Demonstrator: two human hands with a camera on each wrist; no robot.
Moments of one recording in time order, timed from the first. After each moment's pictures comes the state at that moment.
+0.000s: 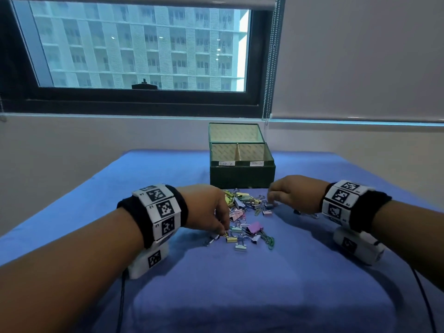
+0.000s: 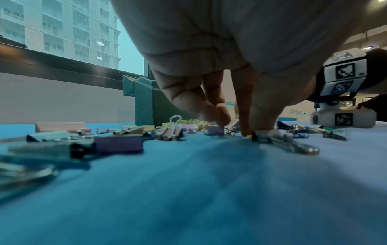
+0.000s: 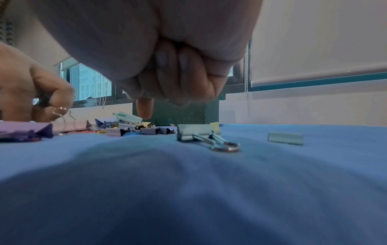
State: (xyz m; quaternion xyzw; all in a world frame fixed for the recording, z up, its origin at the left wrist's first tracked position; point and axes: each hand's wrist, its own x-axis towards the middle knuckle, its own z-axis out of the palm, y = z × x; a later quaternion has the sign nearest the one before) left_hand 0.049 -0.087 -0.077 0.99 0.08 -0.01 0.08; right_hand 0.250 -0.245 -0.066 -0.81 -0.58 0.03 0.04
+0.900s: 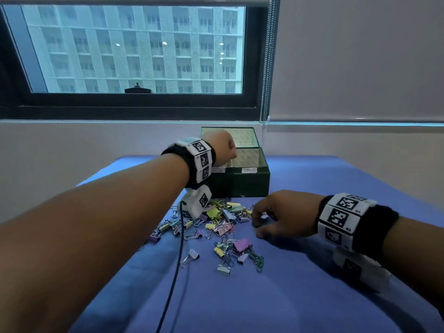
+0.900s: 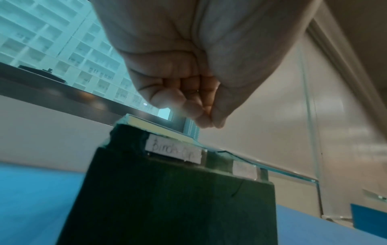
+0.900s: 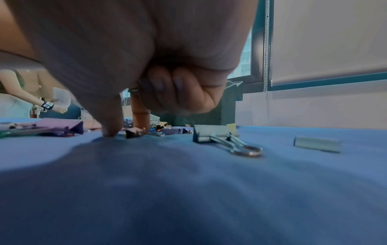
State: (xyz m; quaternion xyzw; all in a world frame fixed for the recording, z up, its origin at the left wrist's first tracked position) left_hand 0.182 -0.046 -0.012 0.95 0.24 0.20 0.04; right_hand 0.250 -0.244 -0.073 -0.76 -0.65 0.05 0.02
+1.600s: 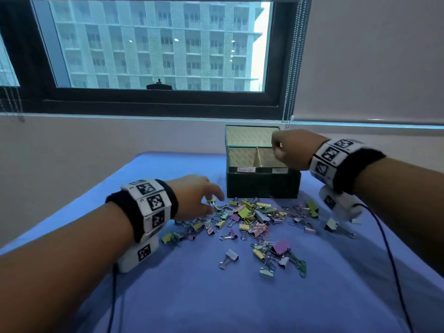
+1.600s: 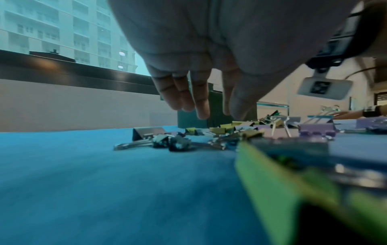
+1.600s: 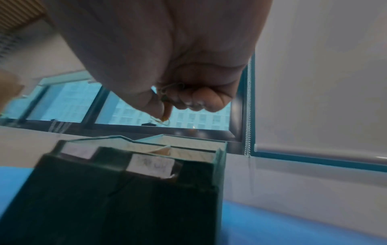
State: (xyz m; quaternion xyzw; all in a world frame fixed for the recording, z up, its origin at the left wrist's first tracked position) left_hand 0.038 -0.025 -0.063 0.98 0.20 0.00 0.03; right_hand 0.277 -0.148 -0.007 -0.82 -0.54 -0.18 0.04
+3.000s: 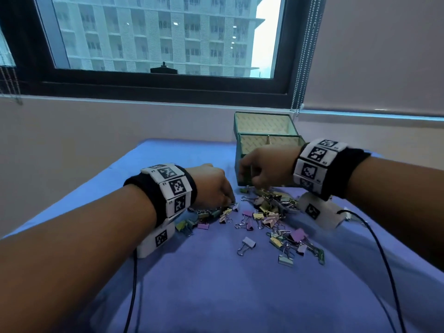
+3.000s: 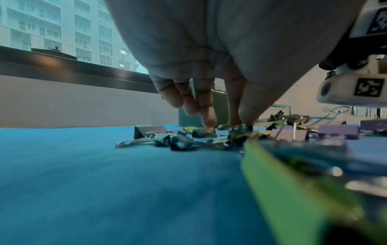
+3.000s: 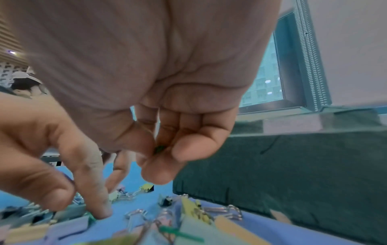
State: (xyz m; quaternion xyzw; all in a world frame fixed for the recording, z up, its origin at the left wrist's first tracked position) left_hand 0.043 -0.021 -0.070 0.99 0.16 -0.02 0.01; right_hand 0.185 -0.127 -0.032 -0.76 -0.64 0.01 -0.01
